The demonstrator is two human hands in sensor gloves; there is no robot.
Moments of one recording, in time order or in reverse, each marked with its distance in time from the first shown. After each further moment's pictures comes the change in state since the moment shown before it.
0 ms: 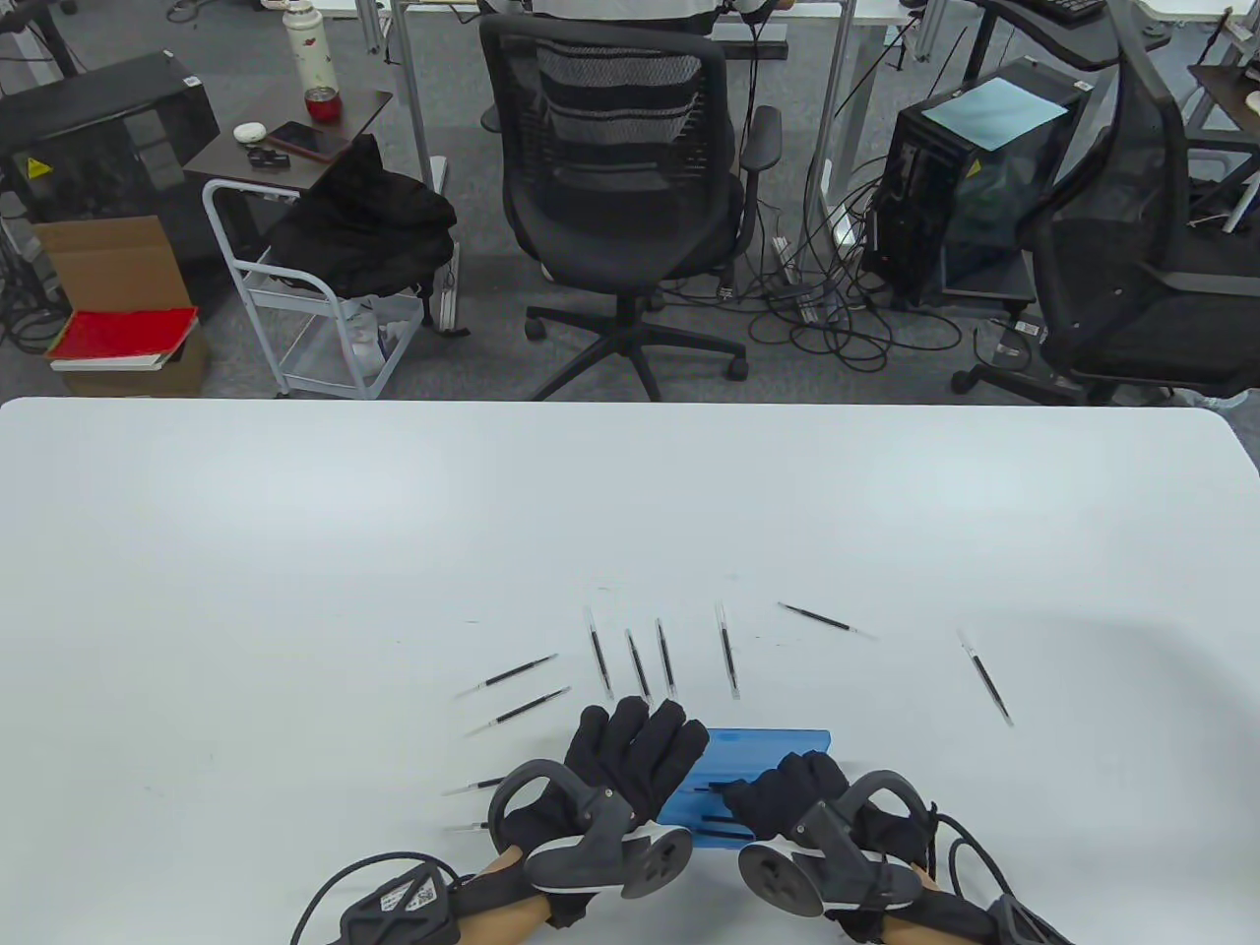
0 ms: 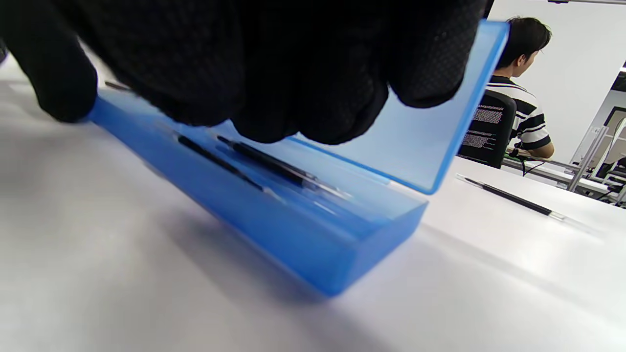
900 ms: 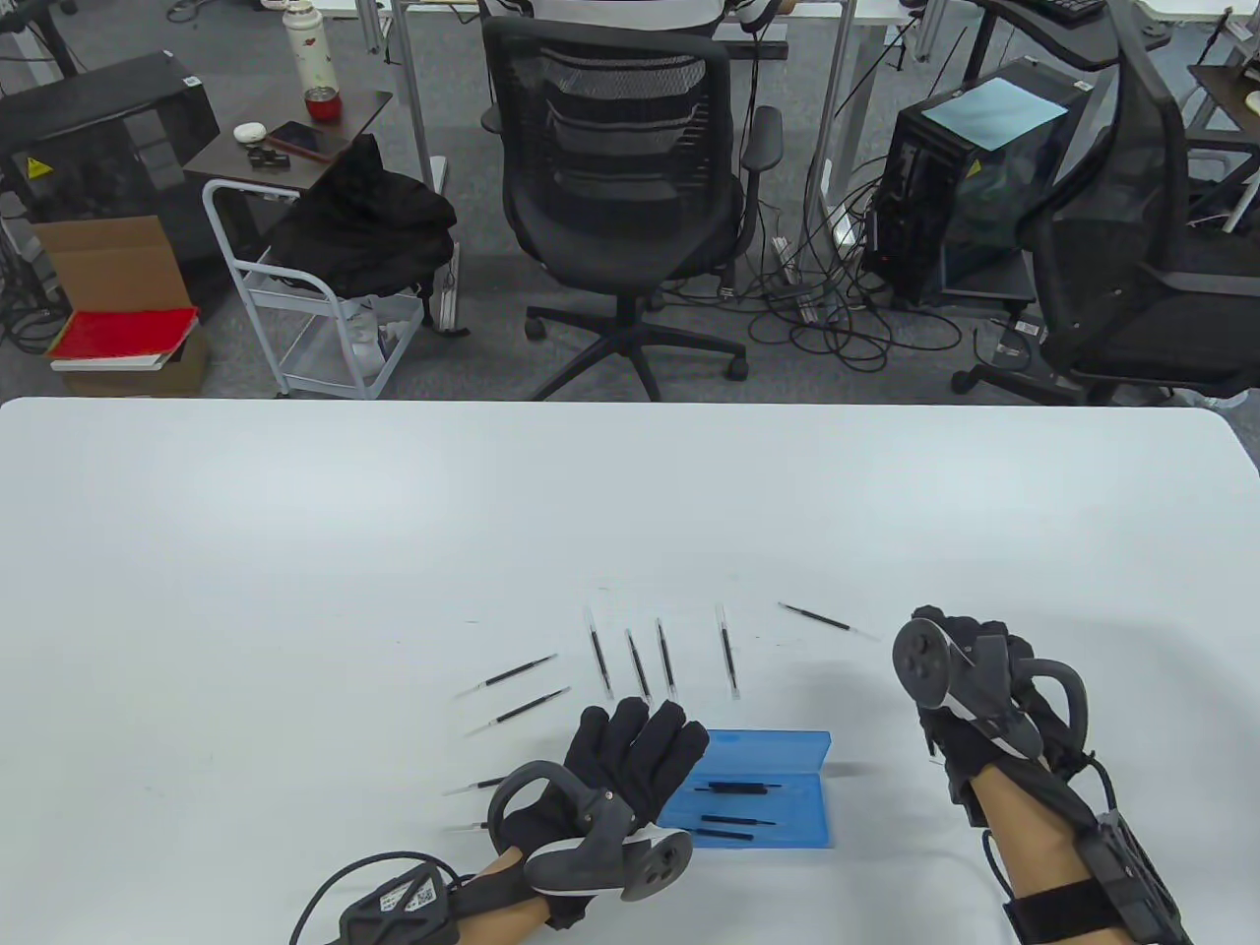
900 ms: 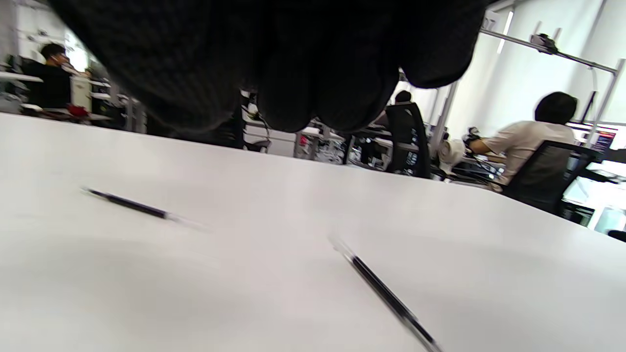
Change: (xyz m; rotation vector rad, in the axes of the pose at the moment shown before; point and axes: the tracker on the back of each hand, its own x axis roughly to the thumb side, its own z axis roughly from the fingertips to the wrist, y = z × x) left_hand 0.000 0.000 0.000 0.001 -0.001 -0.001; right_hand -0.184 -0.002 -0.004 0.128 0.837 0.021
